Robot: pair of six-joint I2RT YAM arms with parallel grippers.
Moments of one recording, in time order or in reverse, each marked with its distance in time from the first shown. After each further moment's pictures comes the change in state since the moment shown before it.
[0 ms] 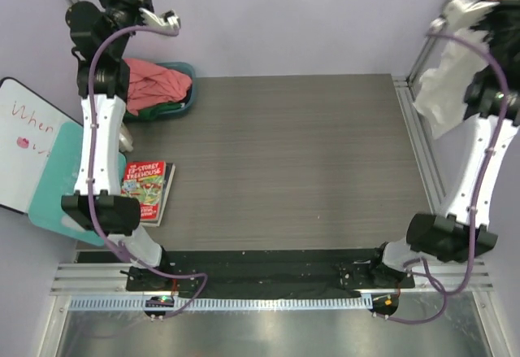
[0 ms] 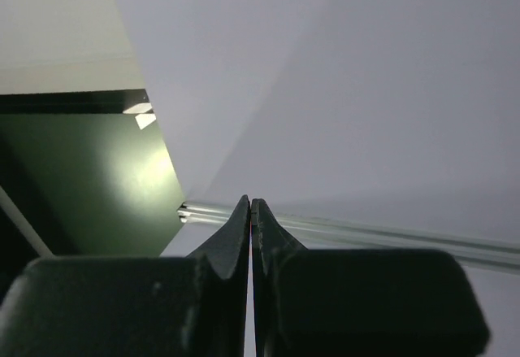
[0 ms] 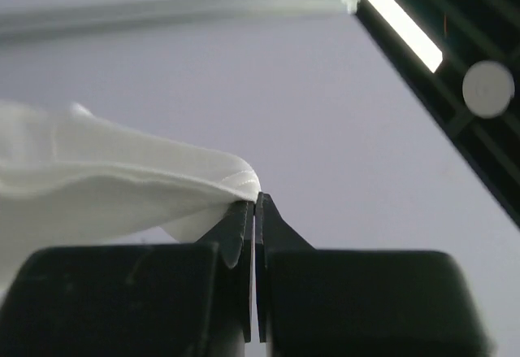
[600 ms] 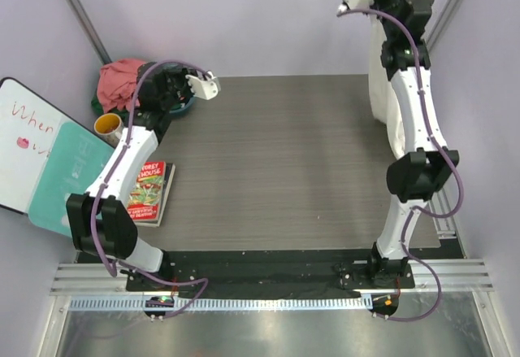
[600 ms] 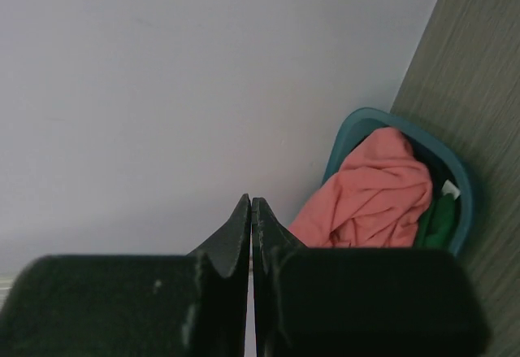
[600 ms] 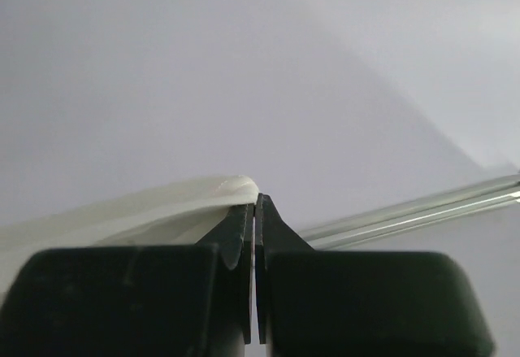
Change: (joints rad) left arm -0.180 -0.209 -0.747 0.026 -0.104 -0.430; right arm 0.485 0.412 0.196 0.053 0.131 0.082
